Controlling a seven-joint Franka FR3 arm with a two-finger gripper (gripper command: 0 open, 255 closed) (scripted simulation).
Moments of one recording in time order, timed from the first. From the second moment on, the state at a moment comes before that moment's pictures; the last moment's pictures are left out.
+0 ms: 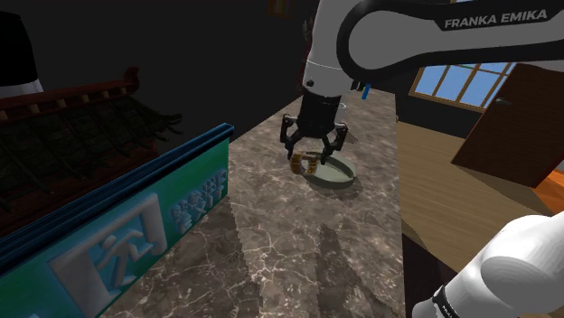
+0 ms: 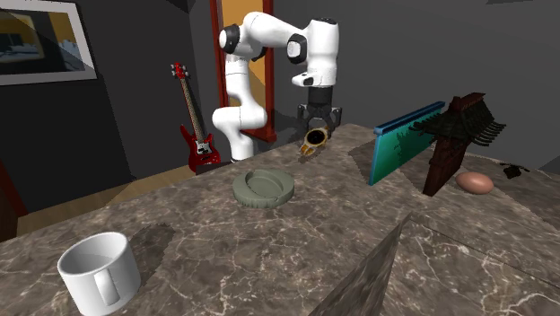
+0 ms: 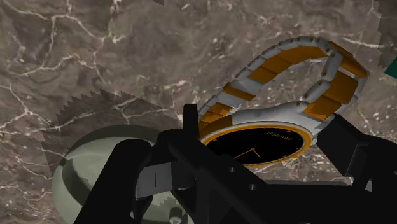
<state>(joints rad) -0.12 -0.33 0.50 -2.12 0.16 1.83 1.03</state>
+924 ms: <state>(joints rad) -0.24 -0.32 0.27 -2.09 0.09 1.79 0.71</state>
